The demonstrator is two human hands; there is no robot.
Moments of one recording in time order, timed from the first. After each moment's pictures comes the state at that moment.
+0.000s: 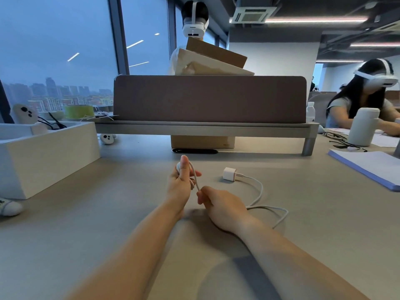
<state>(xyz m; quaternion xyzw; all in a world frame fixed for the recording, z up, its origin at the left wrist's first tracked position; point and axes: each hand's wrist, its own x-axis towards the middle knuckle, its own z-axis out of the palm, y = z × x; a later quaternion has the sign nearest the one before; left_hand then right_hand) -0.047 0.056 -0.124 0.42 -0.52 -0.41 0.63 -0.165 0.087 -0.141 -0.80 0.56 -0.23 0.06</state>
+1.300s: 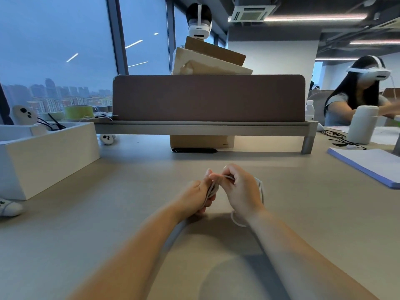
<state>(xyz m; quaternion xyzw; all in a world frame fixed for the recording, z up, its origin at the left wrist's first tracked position) -0.054 0.073 -0.124 0.43 -0.70 -0.47 0.34 -0.193 0.074 -0.138 -0.69 0.47 -0.55 0.03</state>
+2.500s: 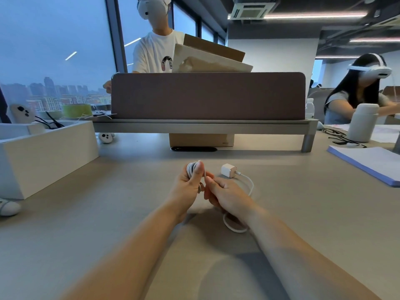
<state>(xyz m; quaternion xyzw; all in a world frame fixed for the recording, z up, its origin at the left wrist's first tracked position) -0.051 0.066 -0.129 0.35 -0.60 -0.45 0.56 -0.176 0.084 -0.131 -0.69 0.49 -0.41 0.34</state>
